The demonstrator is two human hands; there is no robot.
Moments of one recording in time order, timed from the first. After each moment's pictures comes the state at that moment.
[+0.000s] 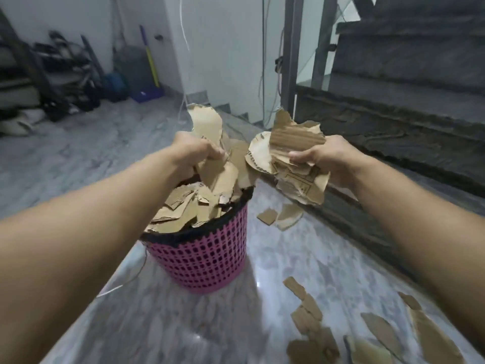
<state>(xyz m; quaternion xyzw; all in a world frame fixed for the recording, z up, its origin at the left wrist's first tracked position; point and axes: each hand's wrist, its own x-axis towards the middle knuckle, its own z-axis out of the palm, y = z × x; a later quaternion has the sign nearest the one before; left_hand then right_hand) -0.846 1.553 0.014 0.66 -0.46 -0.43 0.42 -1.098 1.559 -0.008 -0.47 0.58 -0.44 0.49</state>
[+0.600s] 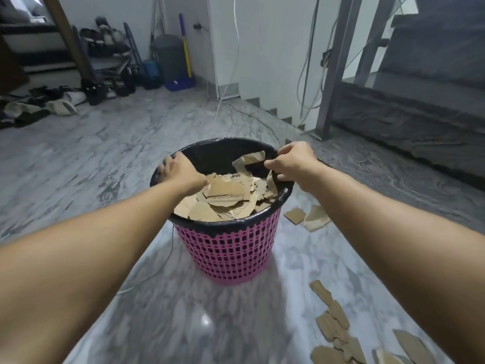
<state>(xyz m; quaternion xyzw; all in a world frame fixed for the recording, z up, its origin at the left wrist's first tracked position) -0.748 1.571 -0.047 0.84 -0.48 -0.12 0.21 -0.962 1.531 -0.036 -0.57 0.62 -0.35 0.41</state>
